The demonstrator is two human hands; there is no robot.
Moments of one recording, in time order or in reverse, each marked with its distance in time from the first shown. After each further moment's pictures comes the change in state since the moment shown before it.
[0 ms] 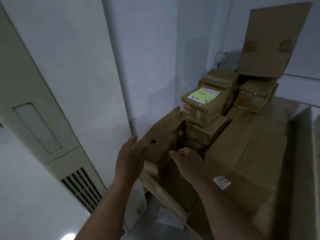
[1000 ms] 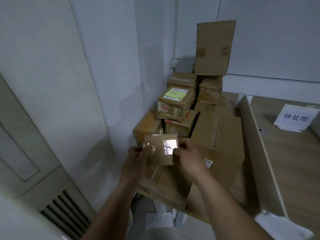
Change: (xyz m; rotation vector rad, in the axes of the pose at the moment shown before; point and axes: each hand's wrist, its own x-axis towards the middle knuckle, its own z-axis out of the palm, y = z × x) left_hand -0.005 -0.010 -0.001 -0.368 -0.371 -0.023; right_hand -0.029 0.002 0.016 0.377 0.384 0.071
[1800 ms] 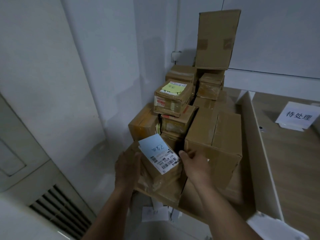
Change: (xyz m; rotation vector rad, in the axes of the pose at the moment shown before) left_hand 0.001 -0.026 0.020 0.186 0.160 -0.098; right_hand 0.013 0.045 -0.023 -0.266 0.172 0.082
